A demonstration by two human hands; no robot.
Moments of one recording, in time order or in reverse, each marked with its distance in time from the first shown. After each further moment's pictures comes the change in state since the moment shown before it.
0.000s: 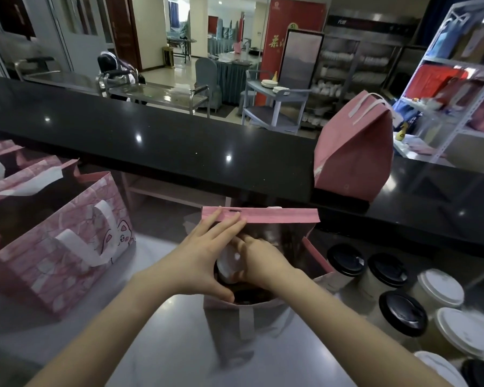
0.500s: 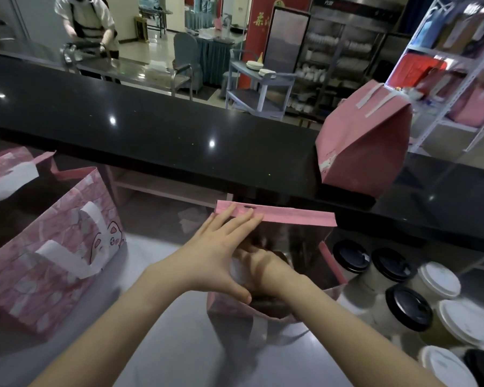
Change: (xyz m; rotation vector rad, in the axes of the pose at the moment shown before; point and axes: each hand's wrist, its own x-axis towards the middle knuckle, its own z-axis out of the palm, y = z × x) left_hand 0.022 -0.029 -0.001 -0.039 -0.053 0.094; right_hand 0.029 -0.019 0.007 -0.210 -0.341 -0.062
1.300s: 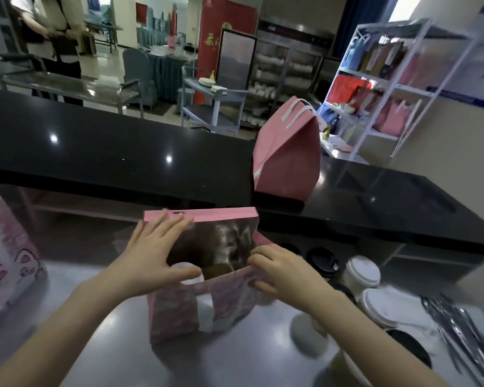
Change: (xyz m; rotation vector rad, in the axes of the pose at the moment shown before) left_hand 0.035 0.024 0.007 -0.033 0.050 -0.214; right_hand -0.148 0.108 0.022 -0.001 0.488 0.074
